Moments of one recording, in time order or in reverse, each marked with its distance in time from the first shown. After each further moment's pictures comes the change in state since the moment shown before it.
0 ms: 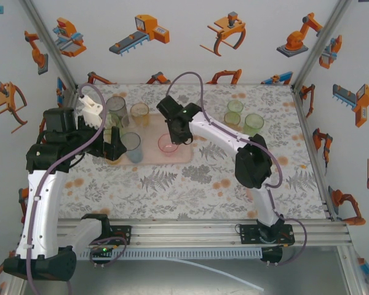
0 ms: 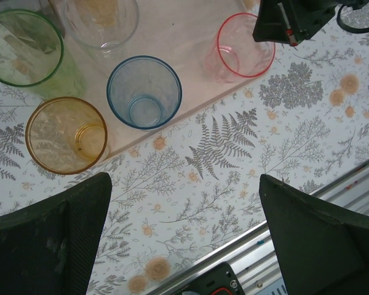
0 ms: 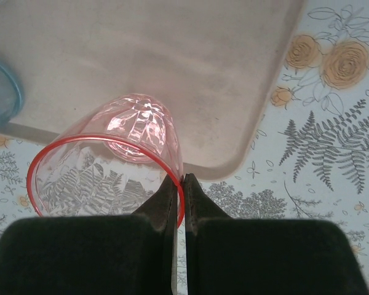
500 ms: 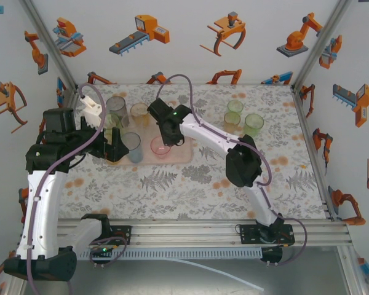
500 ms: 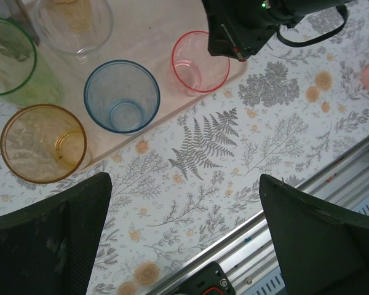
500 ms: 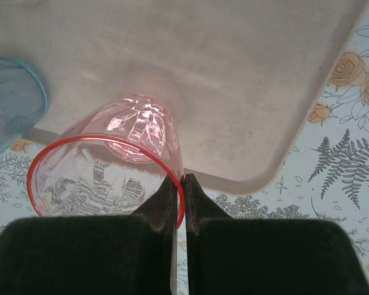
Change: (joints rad) left arm 0.006 -0.002 0.000 -0.010 0.091 0.003; right arm 0.043 0.105 0.127 -0.034 0.000 0.000
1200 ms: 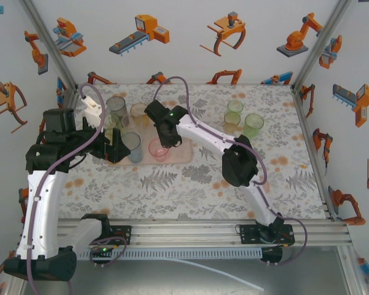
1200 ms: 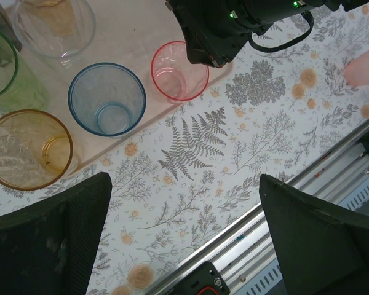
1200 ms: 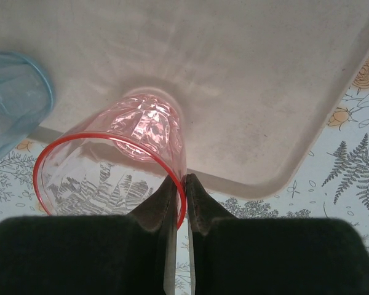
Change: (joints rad) left arm 0.000 0.000 0.000 -0.007 0.039 0.002; right arm 0.010 0.046 0.050 -0.023 -0.021 0.000
